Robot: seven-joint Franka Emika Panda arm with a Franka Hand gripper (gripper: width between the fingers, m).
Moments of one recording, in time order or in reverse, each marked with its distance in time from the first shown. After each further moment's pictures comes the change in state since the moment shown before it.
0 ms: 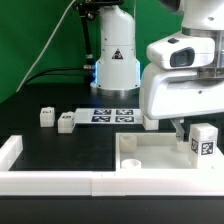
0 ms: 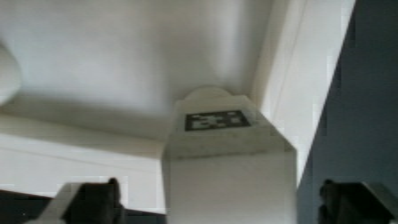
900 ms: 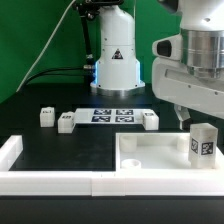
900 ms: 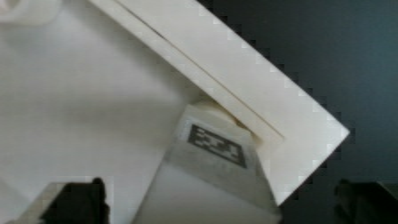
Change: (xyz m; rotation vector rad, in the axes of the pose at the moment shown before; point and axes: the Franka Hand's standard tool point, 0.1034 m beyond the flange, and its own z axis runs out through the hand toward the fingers) arm -0.001 -0.004 0.000 0.035 -0.008 0.880
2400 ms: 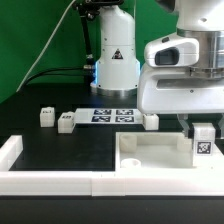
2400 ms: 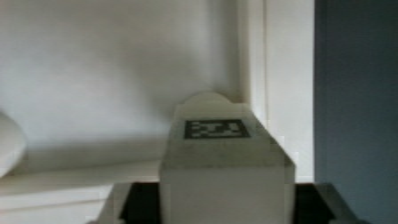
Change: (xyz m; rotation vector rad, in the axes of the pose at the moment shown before) arm 0.002 0.005 0.000 -0.006 -0.004 -0.359
